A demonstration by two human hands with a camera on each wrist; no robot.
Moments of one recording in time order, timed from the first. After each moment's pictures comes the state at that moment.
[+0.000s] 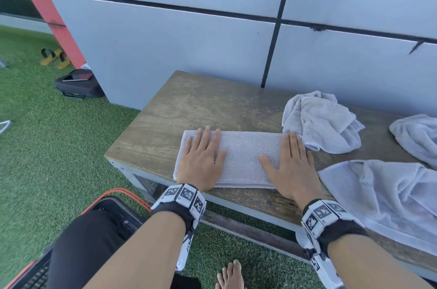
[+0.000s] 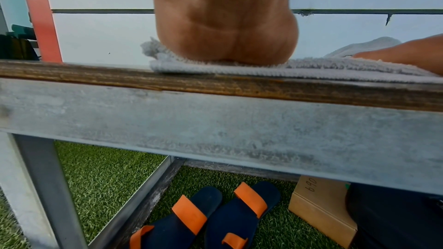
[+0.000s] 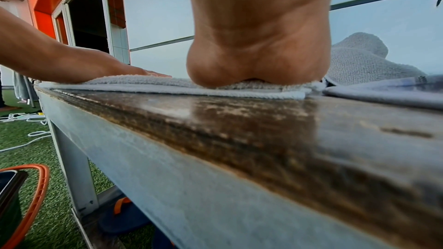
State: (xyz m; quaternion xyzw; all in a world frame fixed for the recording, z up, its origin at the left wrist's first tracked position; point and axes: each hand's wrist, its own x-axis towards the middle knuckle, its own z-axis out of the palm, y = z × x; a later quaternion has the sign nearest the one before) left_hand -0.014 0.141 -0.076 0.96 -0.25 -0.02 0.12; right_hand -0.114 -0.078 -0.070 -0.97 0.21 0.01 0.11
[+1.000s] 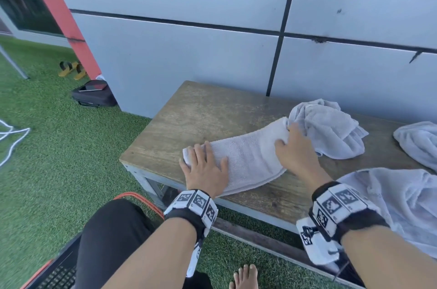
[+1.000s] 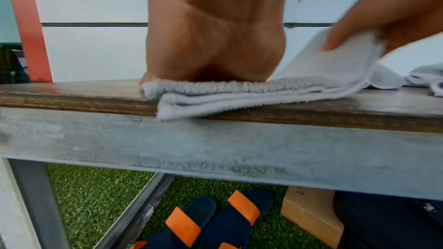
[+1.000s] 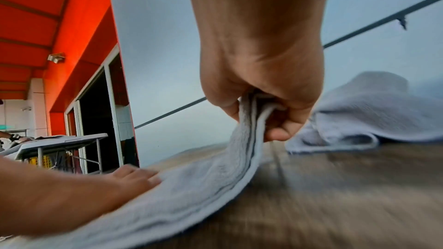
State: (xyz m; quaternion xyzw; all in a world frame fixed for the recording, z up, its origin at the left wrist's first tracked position) left_hand -0.038 0.138 -0.063 0.98 -0.09 -0.09 0.13; right_hand -0.088 -0.062 0.006 -0.91 0.25 -0.07 0.31
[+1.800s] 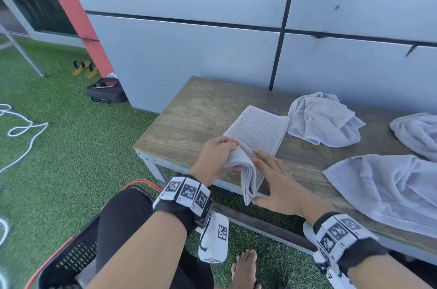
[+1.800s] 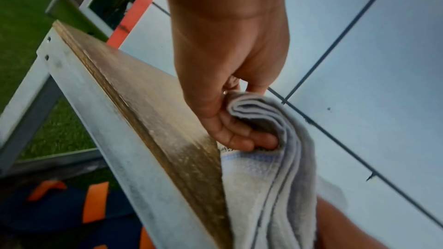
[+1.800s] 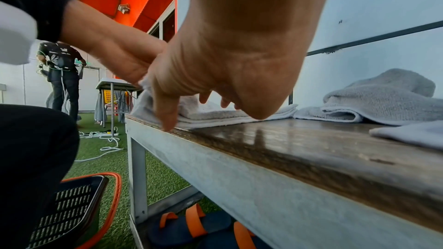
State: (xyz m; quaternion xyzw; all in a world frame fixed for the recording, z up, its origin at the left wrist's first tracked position) left_hand -0.074 0.141 0.013 0.68 0.05 -0.27 0.68; right_hand -0.167 -0.036 -0.044 -0.96 -0.07 0.08 0.25
